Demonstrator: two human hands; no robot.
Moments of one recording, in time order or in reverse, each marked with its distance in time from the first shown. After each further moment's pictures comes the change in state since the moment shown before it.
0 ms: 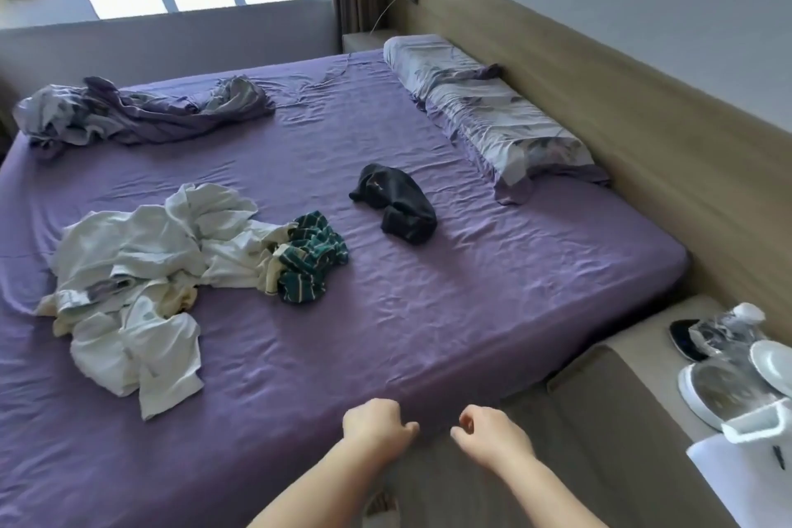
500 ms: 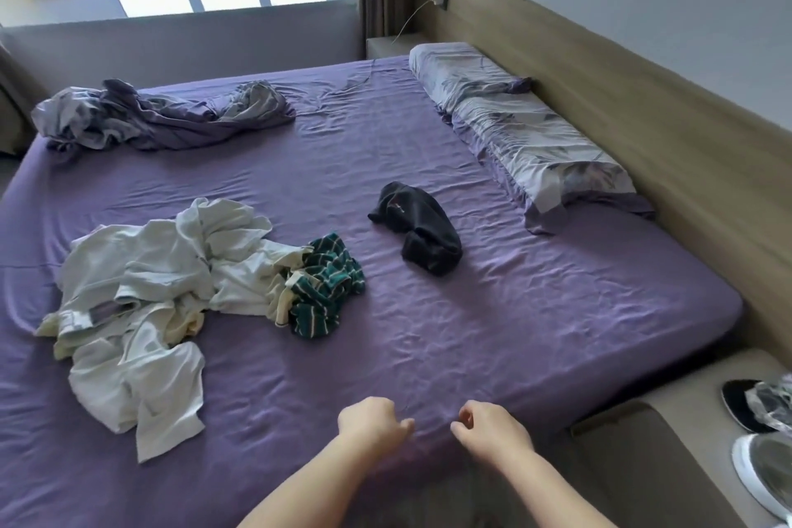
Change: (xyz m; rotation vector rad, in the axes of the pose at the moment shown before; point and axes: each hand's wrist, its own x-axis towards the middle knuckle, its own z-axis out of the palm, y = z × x) left_hand 0.089 -0.028 -0.065 -0.010 -0.003 -0.067; right_hand 0.096 -0.056 -0.052 -0.041 -0.015 -0.058
